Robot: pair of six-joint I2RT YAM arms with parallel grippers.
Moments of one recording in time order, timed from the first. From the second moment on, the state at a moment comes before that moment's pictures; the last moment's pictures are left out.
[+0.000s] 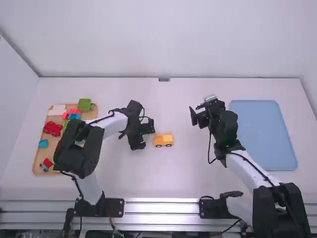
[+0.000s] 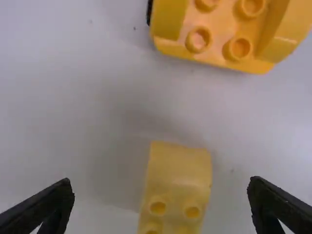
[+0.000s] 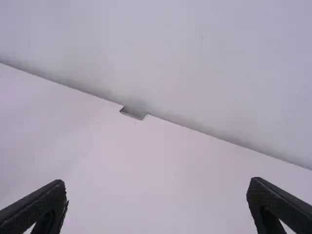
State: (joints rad) left arm -0.31 1.85 1.05 -0.62 0.19 0.93; right arm 0.19 1.27 0.50 0.54 -0.18 -0.18
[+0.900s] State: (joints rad) left arm -0.31 1.90 1.08 -0.69 0.18 0.86; right arm 0.19 1.27 0.50 0.54 -0.18 -0.18
